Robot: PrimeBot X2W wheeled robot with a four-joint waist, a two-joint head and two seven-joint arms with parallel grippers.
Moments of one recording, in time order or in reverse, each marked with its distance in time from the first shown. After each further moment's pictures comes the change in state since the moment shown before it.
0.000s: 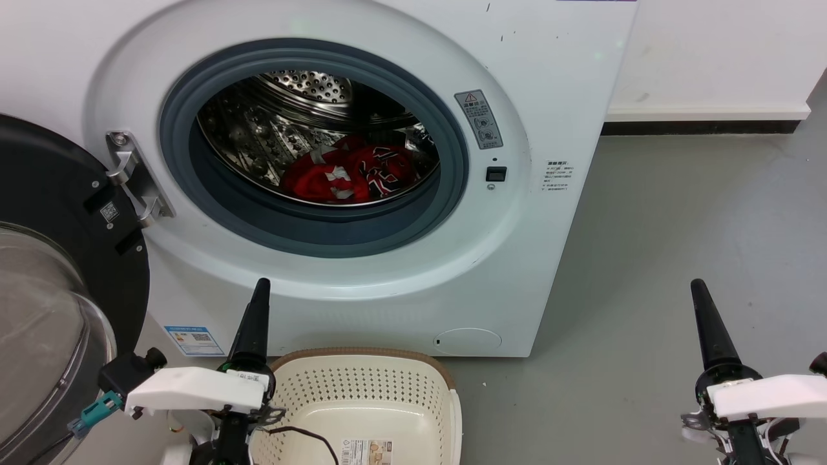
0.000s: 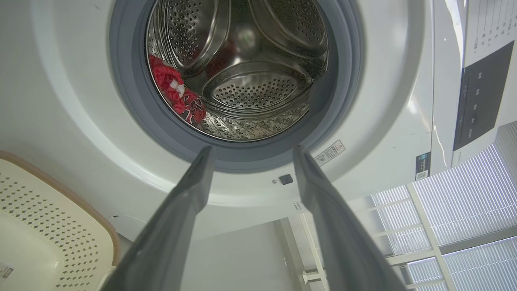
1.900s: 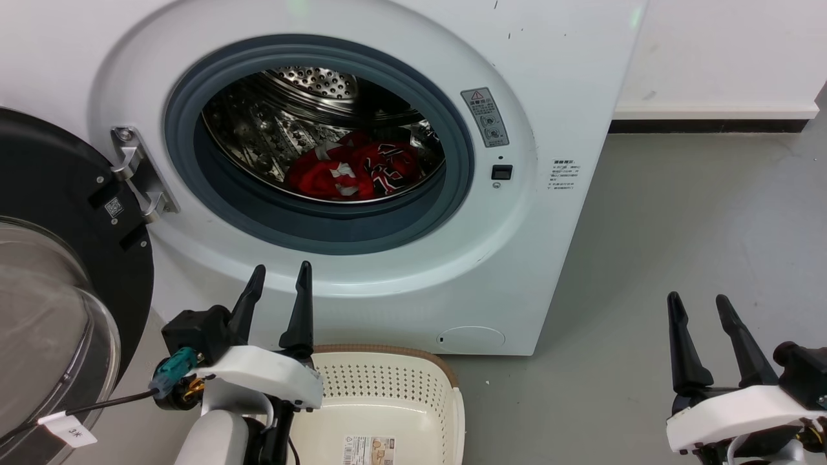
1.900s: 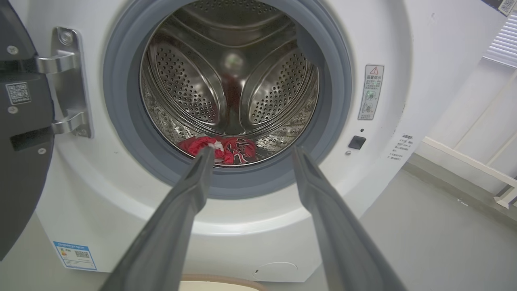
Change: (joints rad) left arm -0.080 0.035 -0.116 0.058 0.807 0.052 -0.171; right arm 0.073 0.002 0.020 -0.134 -0.877 0.000 -0.070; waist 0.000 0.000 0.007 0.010
